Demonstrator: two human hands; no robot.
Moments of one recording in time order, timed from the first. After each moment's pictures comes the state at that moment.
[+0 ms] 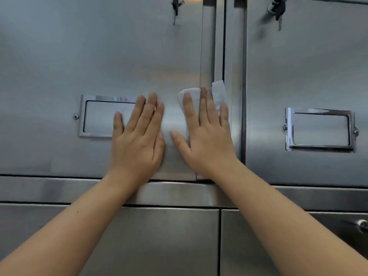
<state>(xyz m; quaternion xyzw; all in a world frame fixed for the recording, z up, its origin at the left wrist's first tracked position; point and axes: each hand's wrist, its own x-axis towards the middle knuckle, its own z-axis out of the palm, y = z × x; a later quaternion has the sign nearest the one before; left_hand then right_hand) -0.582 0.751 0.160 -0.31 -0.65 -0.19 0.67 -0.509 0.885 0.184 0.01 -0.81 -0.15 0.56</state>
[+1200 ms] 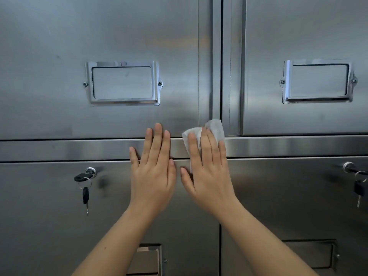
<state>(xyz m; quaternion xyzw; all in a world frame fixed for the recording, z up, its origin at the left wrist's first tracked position) -0.547 0.752 0.041 -0.33 -0.73 -0.27 0.54 -0.494 0.875 0.040 0.00 -0.79 -0.10 0.60</state>
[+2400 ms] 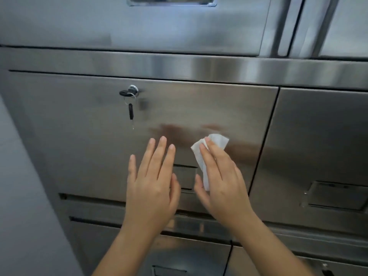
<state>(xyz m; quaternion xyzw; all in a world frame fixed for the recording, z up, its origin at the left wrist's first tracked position) -0.486 0.658 -0.082 -0.27 -0.83 -0.19 0.45 -0.454 0.805 -0.079 0.11 -0.84 0.04 0.53</state>
